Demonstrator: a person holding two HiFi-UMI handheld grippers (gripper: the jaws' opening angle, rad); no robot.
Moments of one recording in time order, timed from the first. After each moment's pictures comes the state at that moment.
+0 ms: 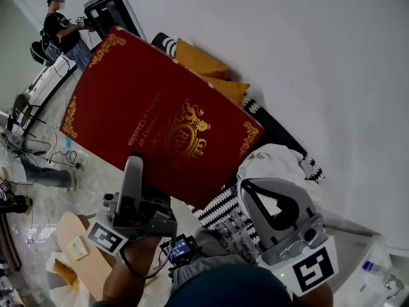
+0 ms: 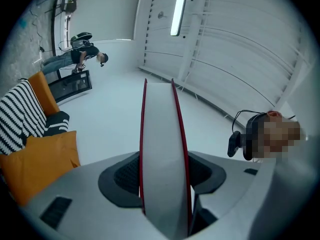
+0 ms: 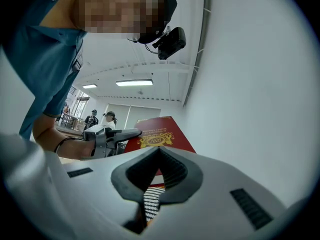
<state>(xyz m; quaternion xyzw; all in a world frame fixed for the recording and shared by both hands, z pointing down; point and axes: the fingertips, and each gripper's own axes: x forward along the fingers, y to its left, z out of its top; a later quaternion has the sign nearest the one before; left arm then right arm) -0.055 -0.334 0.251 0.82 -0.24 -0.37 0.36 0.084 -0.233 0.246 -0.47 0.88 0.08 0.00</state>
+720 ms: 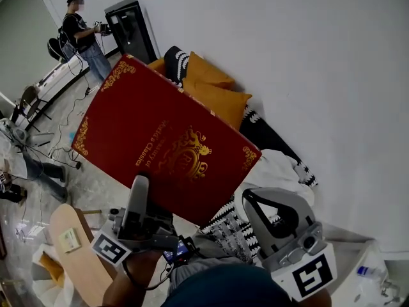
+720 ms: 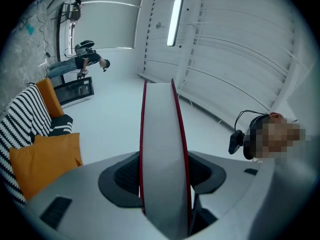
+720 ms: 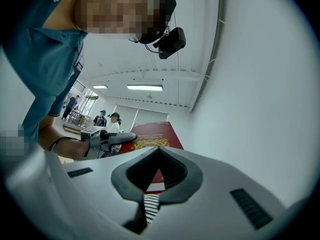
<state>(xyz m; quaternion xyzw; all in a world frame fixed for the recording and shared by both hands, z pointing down) -0.097 -0.219 0.232 0.81 -0.26 -0.40 0.35 0.057 -0.138 0.209 -0.44 0.89 0.12 0.00</state>
